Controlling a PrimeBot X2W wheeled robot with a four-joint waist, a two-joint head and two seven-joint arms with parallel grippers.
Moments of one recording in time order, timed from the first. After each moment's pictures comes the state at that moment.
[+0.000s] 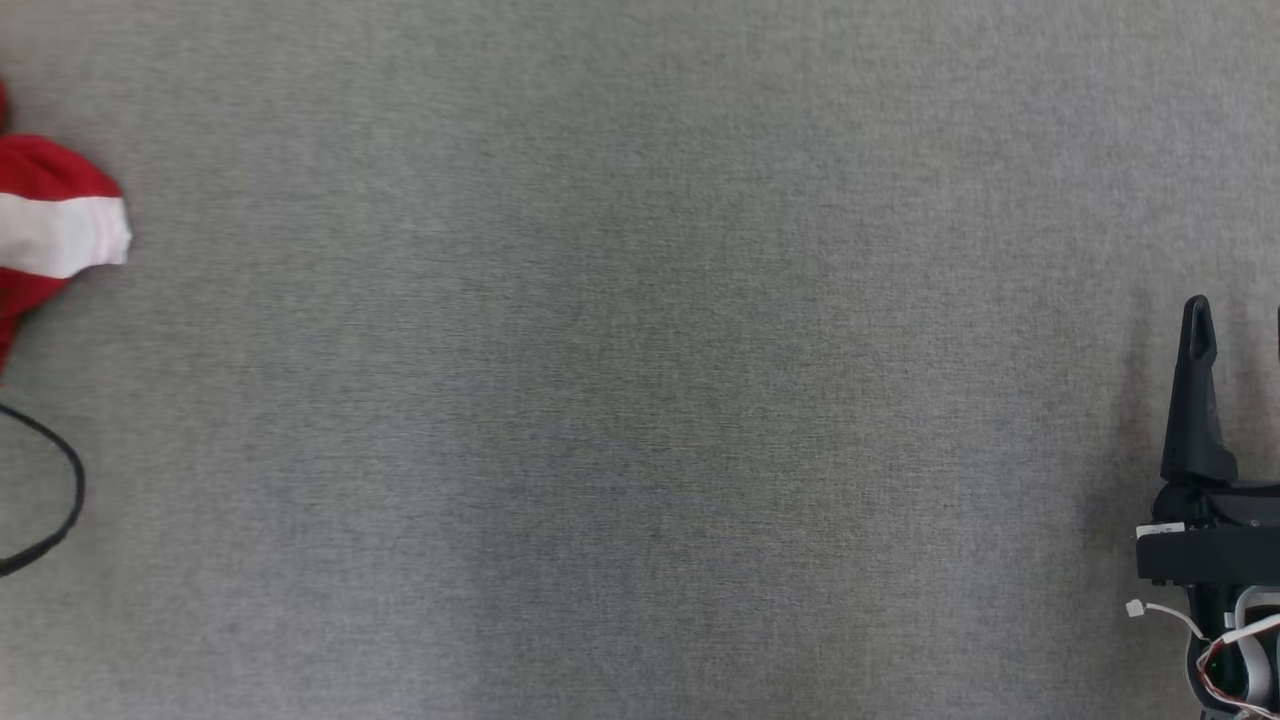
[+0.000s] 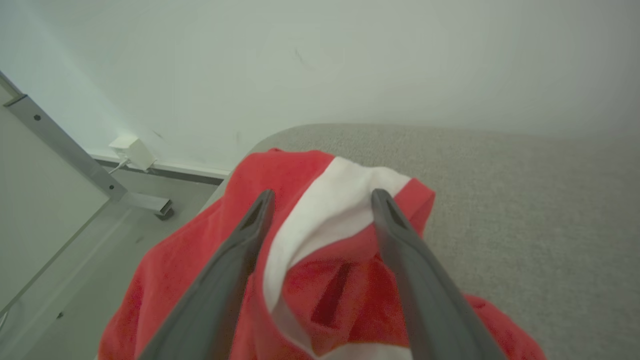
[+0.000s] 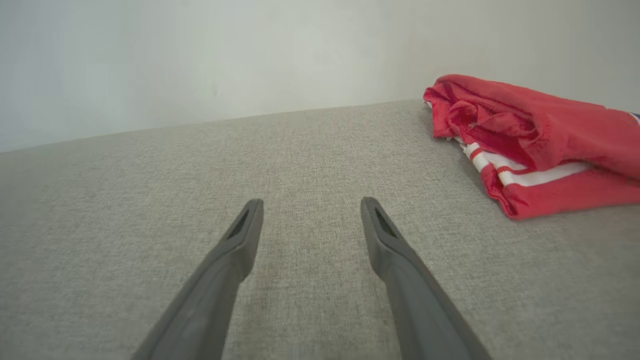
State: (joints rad) left arm -0.96 0.42 0.17 0.81 -0.23 -0.10 -0.10; right arm -0.19 -0.18 -0.16 -0.04 0.29 0.13 -0.18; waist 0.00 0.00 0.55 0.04
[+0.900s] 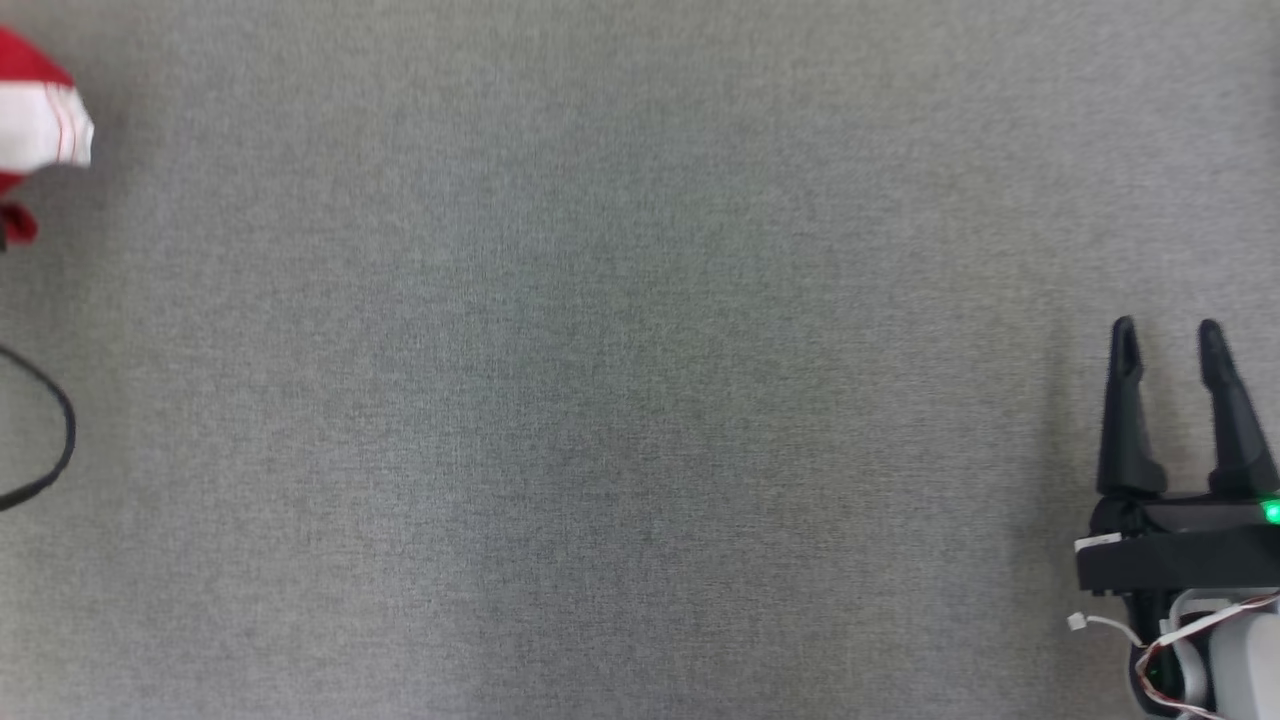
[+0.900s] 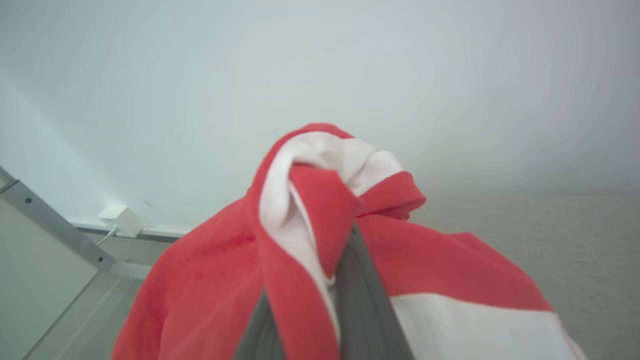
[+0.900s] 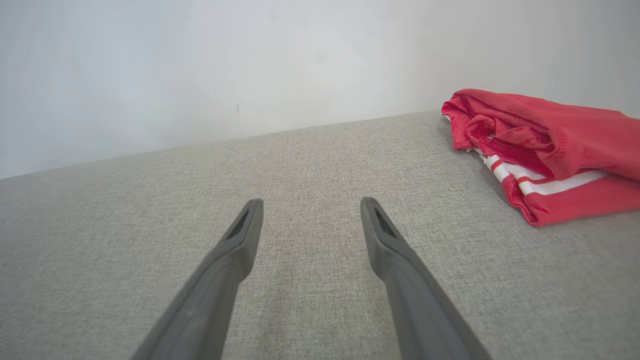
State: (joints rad) left arm -1.10 0.45 0.03 0.95 -0.22 -0.12 -0.19; right arm -0.20 -0.15 -0.10 0.03 0.29 0.13 -0.20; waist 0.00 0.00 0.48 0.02
